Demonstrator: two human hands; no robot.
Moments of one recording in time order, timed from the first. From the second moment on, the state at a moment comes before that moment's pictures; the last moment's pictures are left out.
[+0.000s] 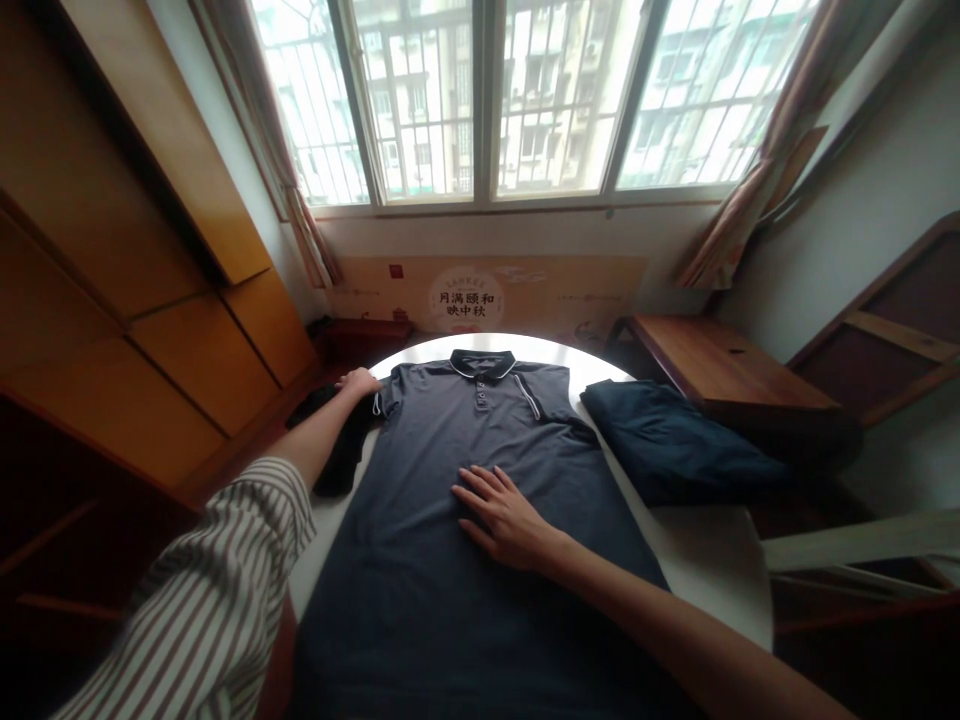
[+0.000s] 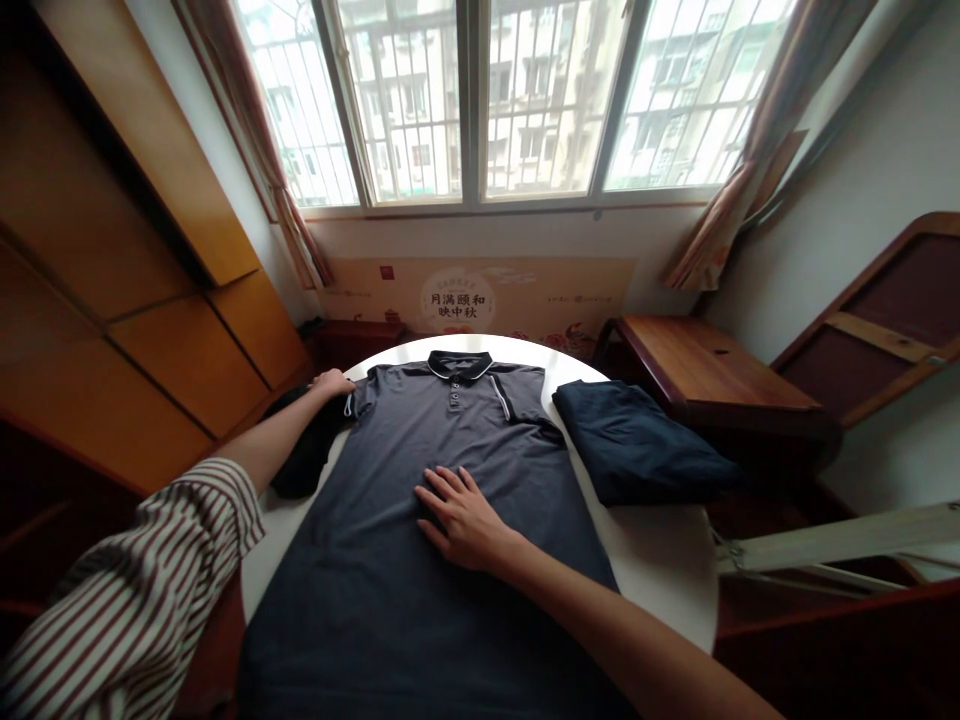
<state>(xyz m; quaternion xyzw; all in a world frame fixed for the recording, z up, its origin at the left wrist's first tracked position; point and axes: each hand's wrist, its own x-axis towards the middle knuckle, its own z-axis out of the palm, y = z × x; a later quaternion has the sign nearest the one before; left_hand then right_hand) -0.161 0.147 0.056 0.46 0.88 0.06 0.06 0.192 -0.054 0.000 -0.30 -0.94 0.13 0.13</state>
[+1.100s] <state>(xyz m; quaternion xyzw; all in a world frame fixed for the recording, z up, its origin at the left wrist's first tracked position) -0.112 0.185 0.029 0.57 0.80 0.17 0.09 0.191 -0.060 0.005 -0.30 -0.93 0.16 0.11</state>
